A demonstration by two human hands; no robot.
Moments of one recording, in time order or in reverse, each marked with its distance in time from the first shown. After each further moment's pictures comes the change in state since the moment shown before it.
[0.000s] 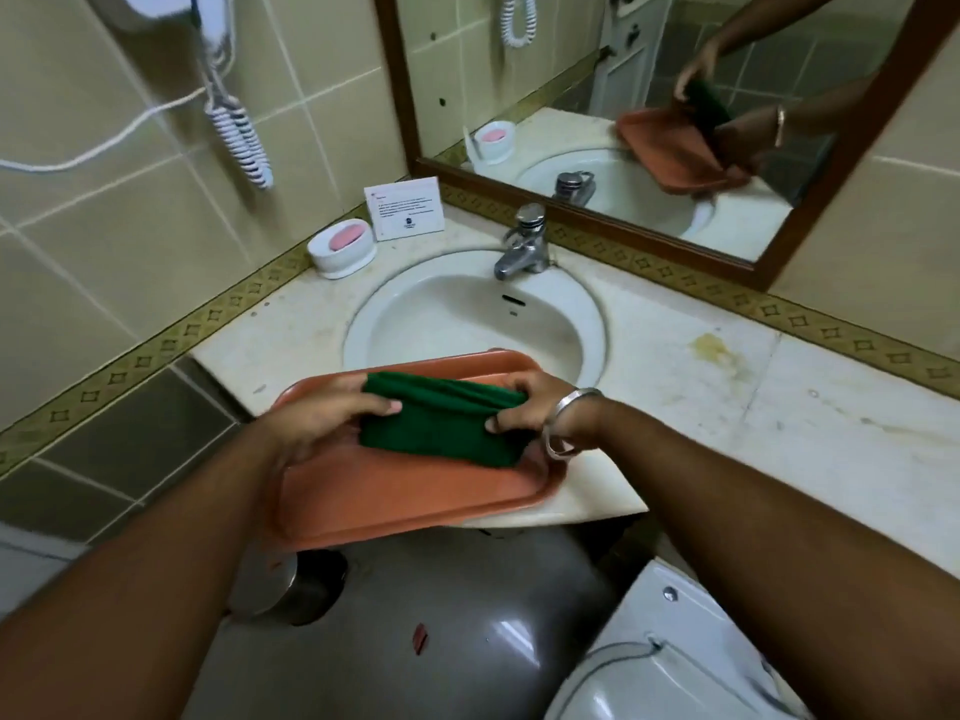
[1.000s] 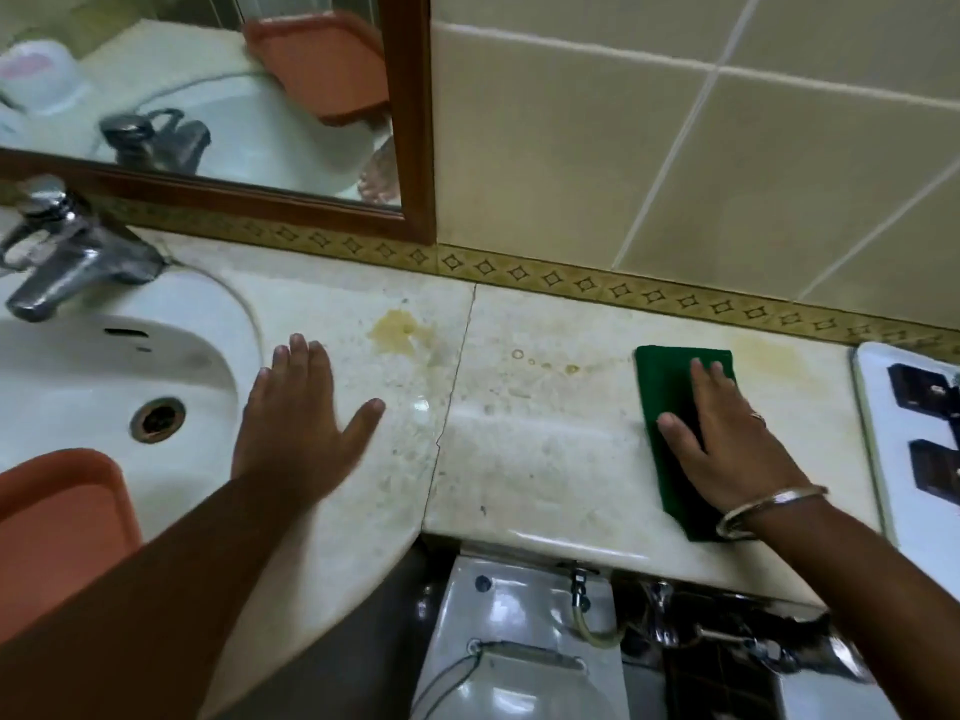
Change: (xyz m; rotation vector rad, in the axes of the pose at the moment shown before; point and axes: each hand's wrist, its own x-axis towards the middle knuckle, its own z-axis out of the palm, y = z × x) left_hand 0.217 -0.004 0.328 1.421 0.242 0.551; right_hand -0.273 0.277 -0.230 -0.635 0.754 0.666
